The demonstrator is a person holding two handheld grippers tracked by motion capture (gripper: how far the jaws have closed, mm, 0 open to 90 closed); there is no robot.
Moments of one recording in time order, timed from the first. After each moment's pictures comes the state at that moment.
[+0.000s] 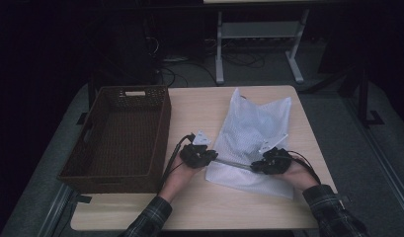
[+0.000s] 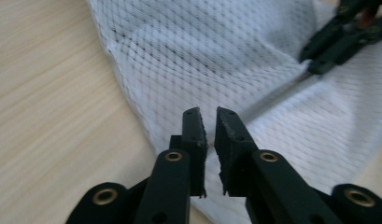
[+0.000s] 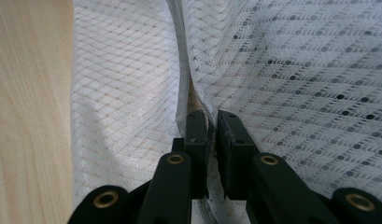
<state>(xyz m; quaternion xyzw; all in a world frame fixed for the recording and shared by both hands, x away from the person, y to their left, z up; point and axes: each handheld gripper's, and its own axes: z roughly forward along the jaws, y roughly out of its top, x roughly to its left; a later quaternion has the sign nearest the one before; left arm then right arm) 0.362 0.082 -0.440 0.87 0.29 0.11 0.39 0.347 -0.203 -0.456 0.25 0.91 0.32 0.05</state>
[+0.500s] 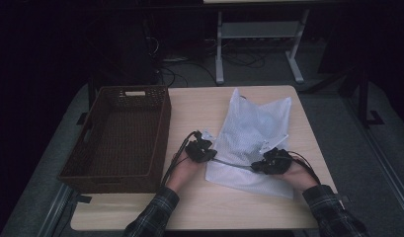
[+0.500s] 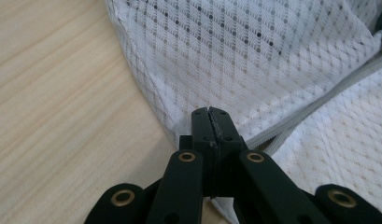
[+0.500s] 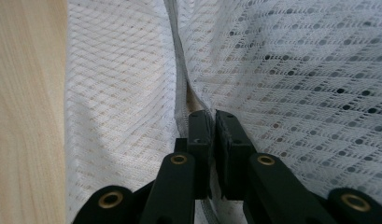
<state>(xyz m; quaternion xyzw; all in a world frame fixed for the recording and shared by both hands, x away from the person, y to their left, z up) 0.387 0.073 -0.463 0.89 0.29 0.09 0.33 0.349 -0.204 -0.460 0.25 0.91 0.32 0.05</state>
